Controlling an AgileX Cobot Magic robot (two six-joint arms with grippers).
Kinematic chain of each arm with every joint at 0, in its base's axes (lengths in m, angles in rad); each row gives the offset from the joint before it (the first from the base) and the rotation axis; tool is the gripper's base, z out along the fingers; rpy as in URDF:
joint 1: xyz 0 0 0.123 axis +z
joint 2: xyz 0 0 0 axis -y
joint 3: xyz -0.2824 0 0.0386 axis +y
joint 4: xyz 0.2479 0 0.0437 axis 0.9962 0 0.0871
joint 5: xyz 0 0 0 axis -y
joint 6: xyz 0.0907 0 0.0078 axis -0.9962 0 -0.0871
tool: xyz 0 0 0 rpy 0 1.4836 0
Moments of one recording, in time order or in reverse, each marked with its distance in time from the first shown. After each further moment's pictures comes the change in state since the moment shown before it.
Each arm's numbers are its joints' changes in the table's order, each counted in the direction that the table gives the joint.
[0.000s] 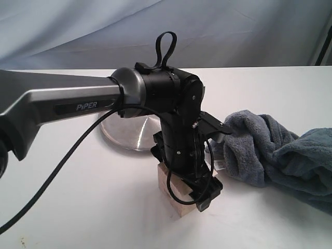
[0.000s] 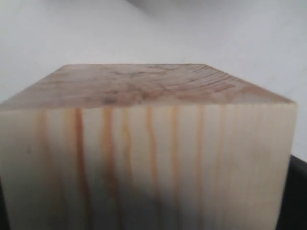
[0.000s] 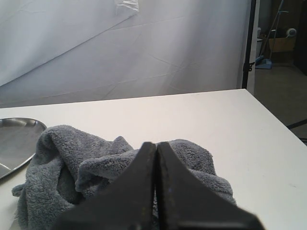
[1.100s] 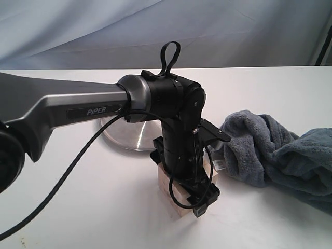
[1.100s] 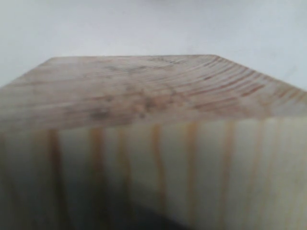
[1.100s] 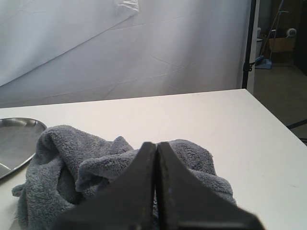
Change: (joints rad) left arm 0.000 -0.047 -0.012 0.001 -0.021 -0.018; right arm 0.000 0.000 0.000 0.000 0.000 0.000
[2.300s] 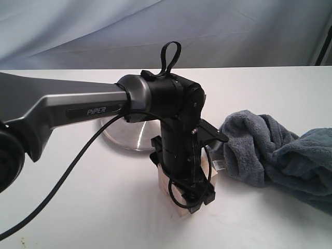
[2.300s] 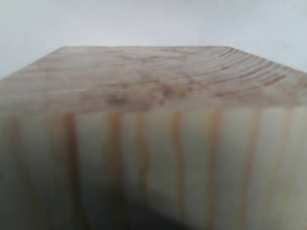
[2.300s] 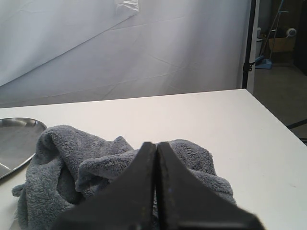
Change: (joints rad) left arm 0.002 0.002 0.000 0.026 -0.013 0.018; right arm 0.000 0.000 0.000 0.000 0.000 0.000
